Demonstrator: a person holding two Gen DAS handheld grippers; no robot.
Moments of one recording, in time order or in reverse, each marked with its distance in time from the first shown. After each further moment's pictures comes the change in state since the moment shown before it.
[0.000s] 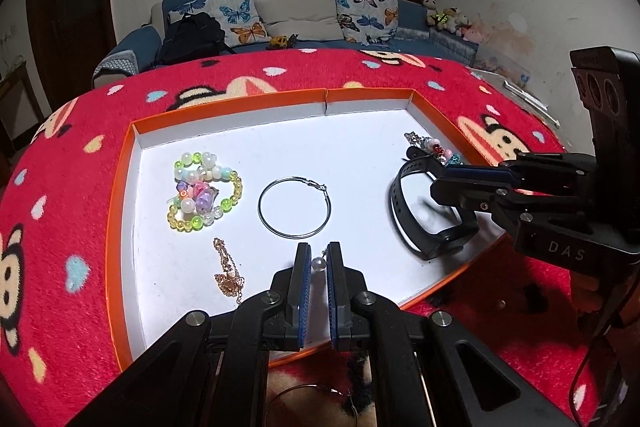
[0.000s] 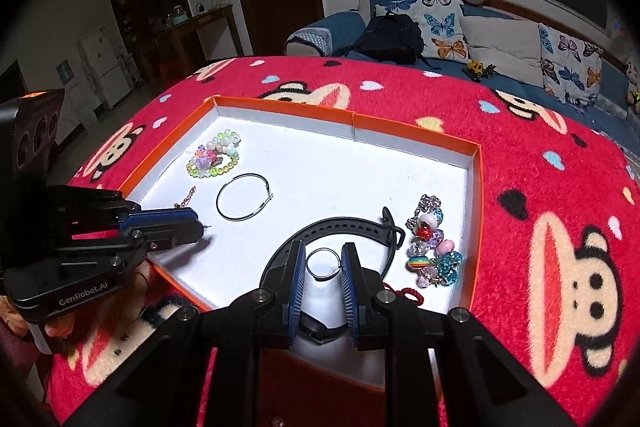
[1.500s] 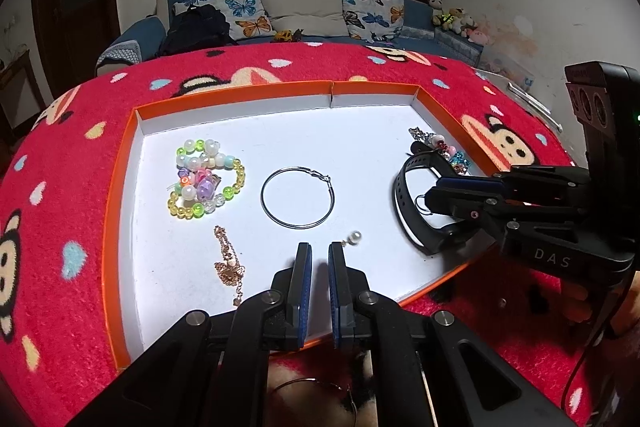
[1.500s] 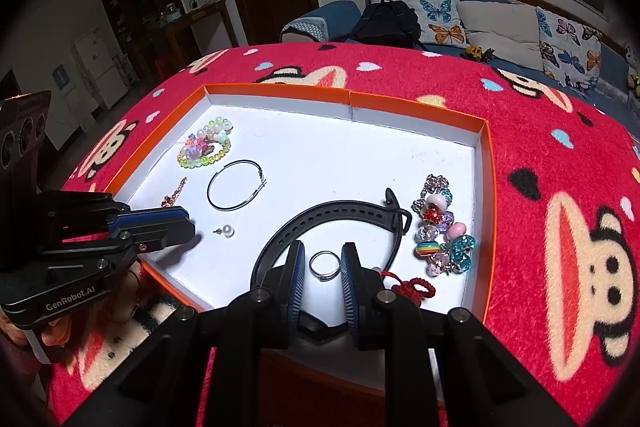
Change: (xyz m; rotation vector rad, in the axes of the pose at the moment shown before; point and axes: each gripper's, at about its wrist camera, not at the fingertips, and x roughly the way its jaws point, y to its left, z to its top) left arm 0.002 0.000 -0.004 -0.028 0.012 0.002; right arm 0.012 -0.004 -0.006 0.040 0.034 0.011
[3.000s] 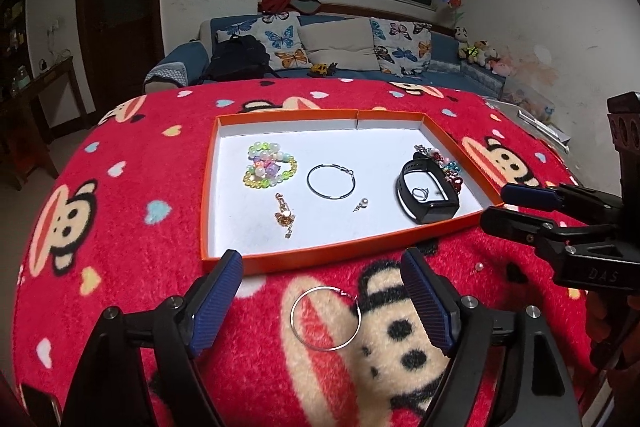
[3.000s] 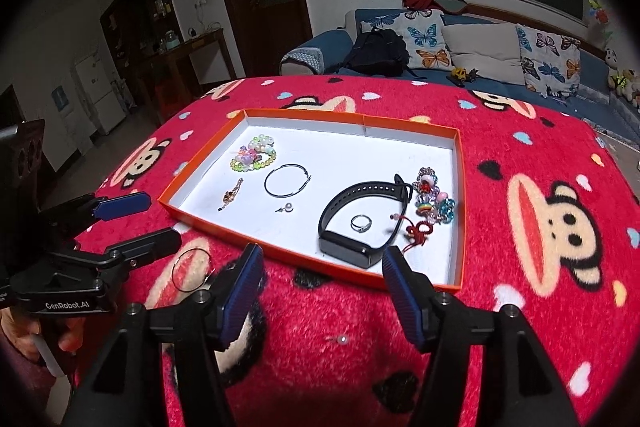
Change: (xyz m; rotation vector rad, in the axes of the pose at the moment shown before) left arm -0.103 -0.003 -0.055 -0.056 -0.133 0.121; right arm -0.066 0.035 -0.028 0.035 -0.107 -0.032
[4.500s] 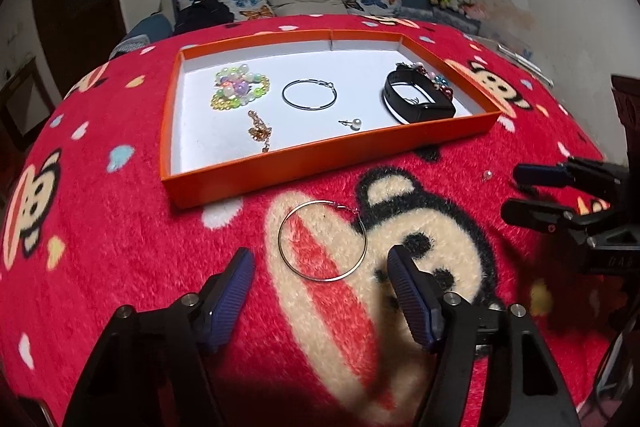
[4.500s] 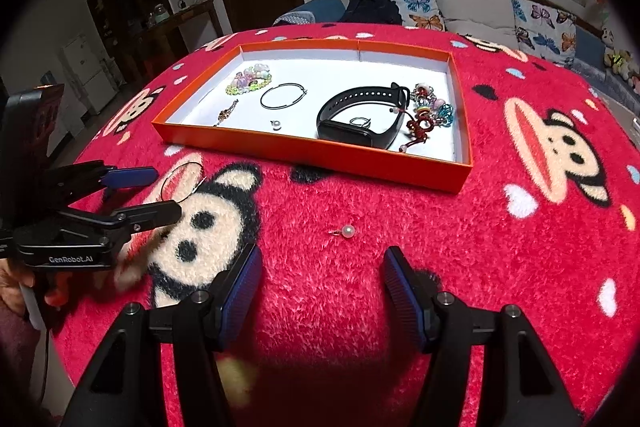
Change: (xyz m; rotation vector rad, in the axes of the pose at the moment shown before) left arm 0.040 0.002 -0.039 0.128 0.181 -0.087; right arm 0.003 0.003 -0.058 0.016 0.115 -0.025
